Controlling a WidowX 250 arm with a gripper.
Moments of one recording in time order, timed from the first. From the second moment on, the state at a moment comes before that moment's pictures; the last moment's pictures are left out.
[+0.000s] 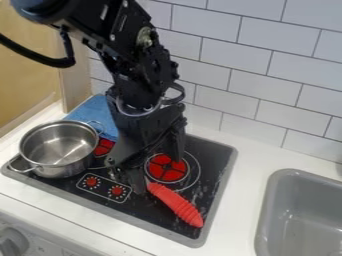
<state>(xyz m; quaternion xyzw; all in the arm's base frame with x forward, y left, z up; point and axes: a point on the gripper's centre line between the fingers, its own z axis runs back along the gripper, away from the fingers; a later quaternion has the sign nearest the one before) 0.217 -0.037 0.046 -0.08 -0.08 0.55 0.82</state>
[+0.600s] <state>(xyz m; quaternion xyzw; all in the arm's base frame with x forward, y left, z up) 0.232 -0.032 0.048 -0.06 -0.05 0.50 0.86</state>
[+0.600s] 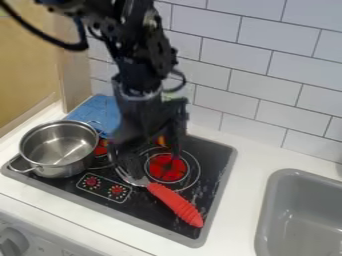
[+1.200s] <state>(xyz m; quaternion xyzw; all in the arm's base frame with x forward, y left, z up) 0.293 -0.030 0.055 -0.05 -0.01 0.41 0.91</state>
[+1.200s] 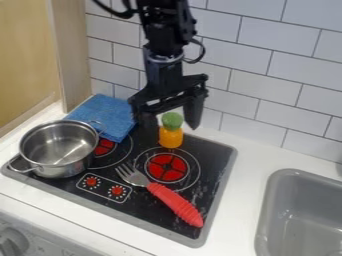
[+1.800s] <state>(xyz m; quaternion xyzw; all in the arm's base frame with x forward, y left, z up) 0.333 -0.022 0.038 -0.04 0.01 0.35 0.94</state>
